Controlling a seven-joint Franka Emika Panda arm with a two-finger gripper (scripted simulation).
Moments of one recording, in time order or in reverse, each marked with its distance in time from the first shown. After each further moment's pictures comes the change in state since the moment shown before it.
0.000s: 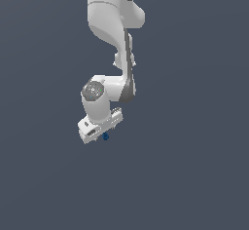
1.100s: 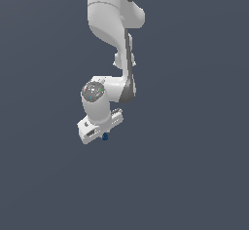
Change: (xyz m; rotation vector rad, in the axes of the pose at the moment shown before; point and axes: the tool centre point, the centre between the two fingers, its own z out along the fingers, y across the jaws) arm 0.004 0.004 -0.001 -0.011 0.006 0.021
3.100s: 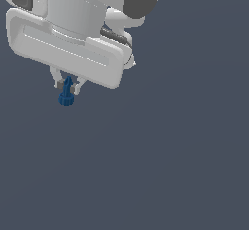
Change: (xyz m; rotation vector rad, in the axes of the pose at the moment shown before) arm 0.042 0.064 -0.365 -0.409 0.190 0.772
